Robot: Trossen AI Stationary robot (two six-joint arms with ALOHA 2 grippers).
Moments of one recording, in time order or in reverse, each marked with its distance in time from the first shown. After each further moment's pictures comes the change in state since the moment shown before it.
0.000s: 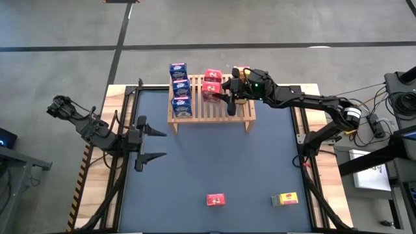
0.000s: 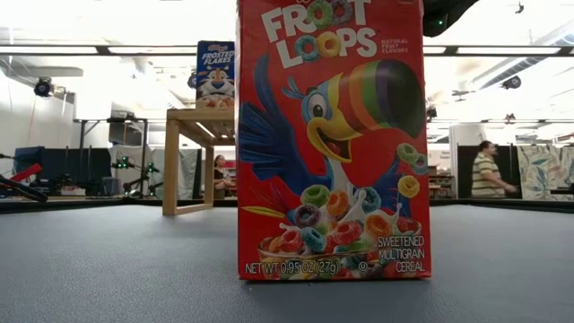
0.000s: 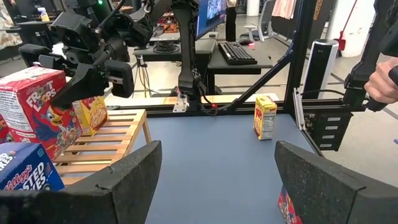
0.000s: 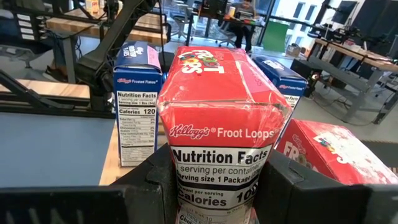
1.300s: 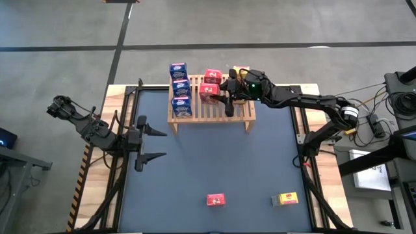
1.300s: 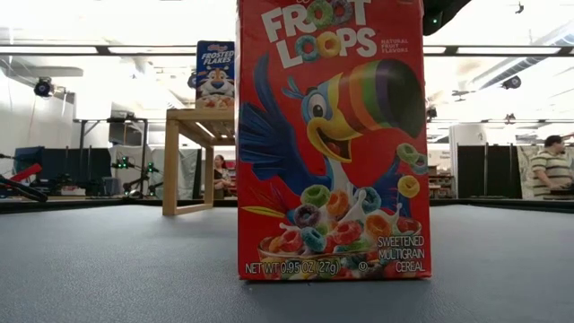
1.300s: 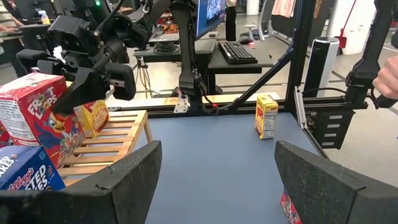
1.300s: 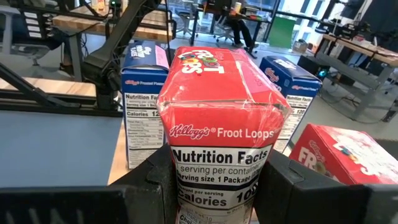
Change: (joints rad) left arm 0.001 0.000 0.000 0.000 0.000 0.017; right arm 0.026 0.022 0.041 -0.012 -0.005 0.008
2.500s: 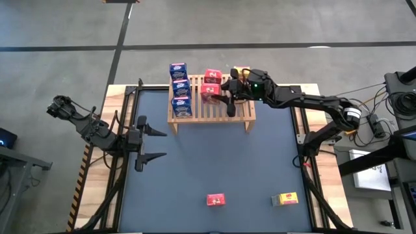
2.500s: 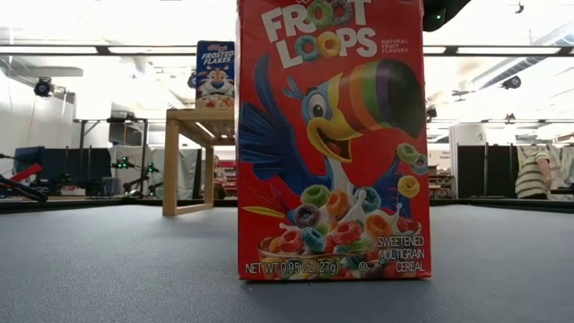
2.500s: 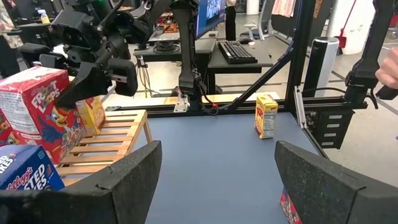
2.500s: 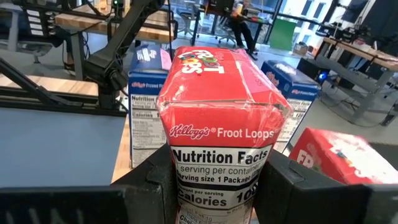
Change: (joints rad) left arm 0.000 0.001 0.000 0.000 0.000 -0.003; right arm 0.003 -0.040 -0.003 -0.010 -0.001 -0.018
